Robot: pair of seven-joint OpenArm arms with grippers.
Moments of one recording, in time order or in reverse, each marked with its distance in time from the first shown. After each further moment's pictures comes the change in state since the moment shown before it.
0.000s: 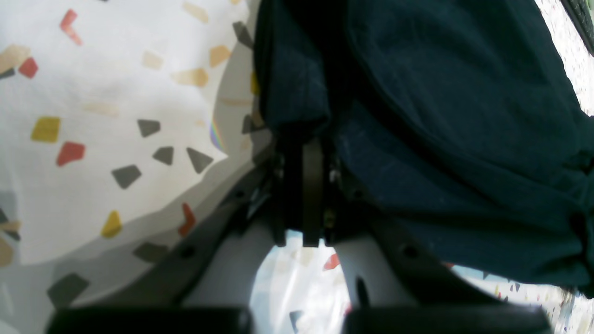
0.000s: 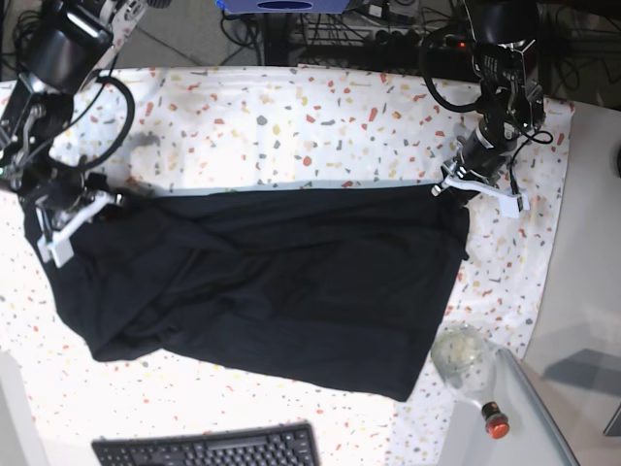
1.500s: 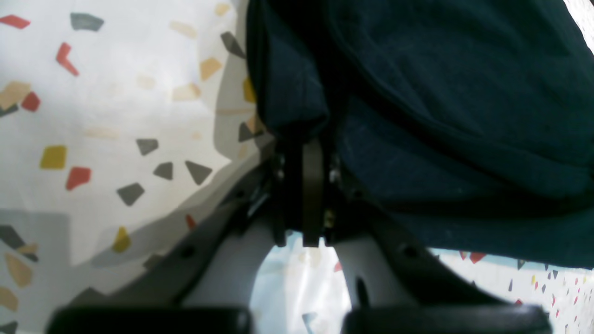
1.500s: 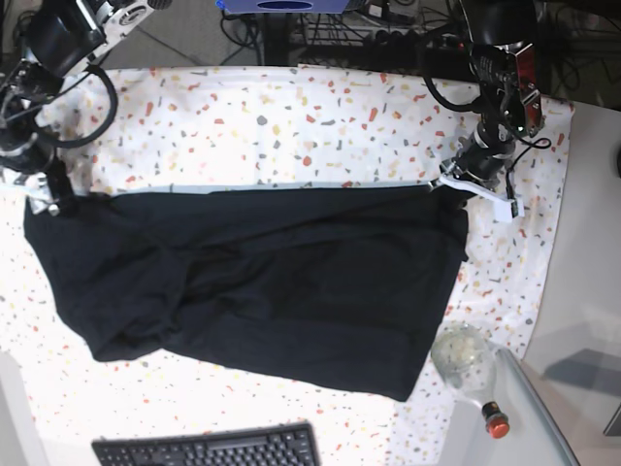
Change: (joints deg) left arm -0.2 0.5 -0.1 0.9 8.4 -0.5 -1.1; right arm -2.4 -1.7 19.3 -9.8 11.6 -20.2 18.0
